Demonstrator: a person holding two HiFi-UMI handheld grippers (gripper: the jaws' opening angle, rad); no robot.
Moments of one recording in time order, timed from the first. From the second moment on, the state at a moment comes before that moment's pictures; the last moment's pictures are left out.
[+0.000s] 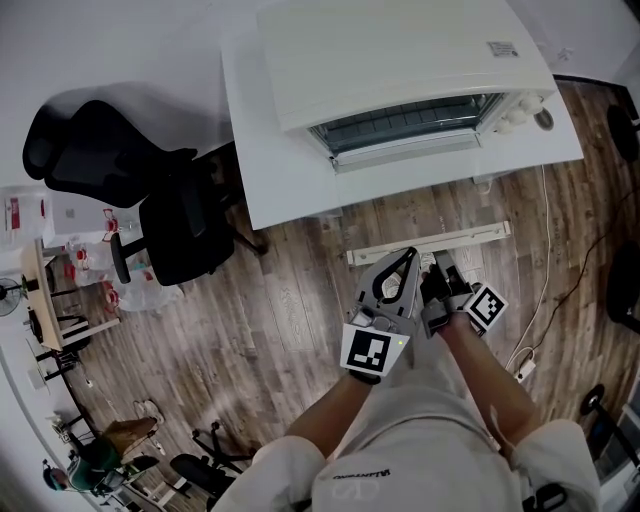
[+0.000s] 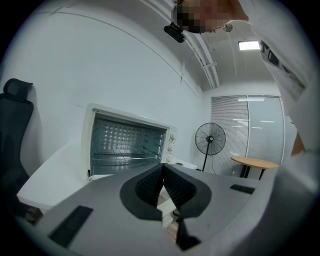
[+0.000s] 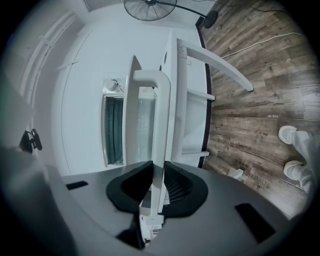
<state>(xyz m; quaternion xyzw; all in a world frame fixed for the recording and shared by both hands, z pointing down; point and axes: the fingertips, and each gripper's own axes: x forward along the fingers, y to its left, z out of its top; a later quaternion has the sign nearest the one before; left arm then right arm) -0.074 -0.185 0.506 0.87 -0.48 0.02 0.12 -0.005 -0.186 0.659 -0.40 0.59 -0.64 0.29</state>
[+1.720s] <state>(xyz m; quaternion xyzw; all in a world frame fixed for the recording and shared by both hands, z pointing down) -0.091 -0.181 0.578 0.85 -0.50 0.04 0.14 -0.008 -0.198 0.758 -0.39 0.57 -0.65 0.32</state>
